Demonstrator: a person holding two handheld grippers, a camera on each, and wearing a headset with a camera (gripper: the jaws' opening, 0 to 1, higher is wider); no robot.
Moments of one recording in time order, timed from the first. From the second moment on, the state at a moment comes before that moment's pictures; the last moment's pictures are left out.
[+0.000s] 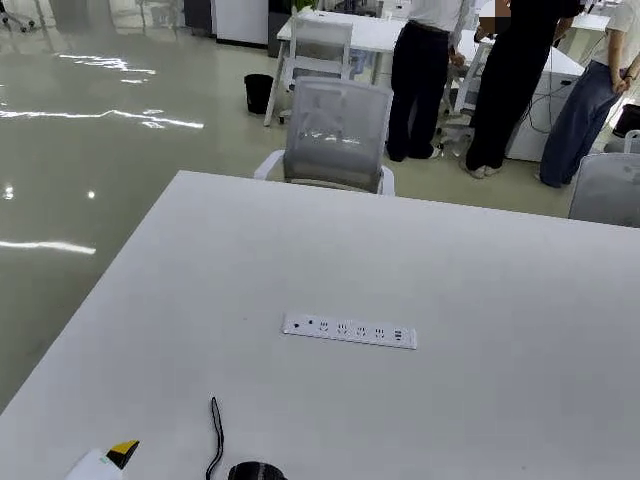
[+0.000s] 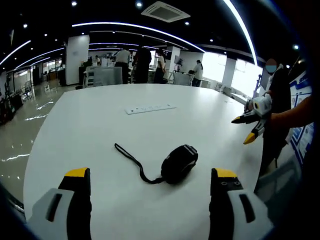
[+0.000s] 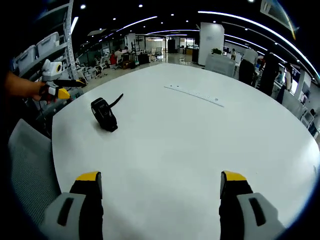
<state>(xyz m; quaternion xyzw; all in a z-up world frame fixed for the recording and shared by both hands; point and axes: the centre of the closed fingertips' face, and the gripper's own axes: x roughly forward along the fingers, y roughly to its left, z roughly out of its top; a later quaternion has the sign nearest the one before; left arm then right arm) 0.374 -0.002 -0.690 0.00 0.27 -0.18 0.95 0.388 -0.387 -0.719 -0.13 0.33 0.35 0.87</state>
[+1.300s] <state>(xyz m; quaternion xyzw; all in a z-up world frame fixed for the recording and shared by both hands) 0.258 0.100 -0.673 -0.02 0.25 -0.17 0.95 0.266 -0.437 -0.684 -0.08 0.30 0.28 0.91</state>
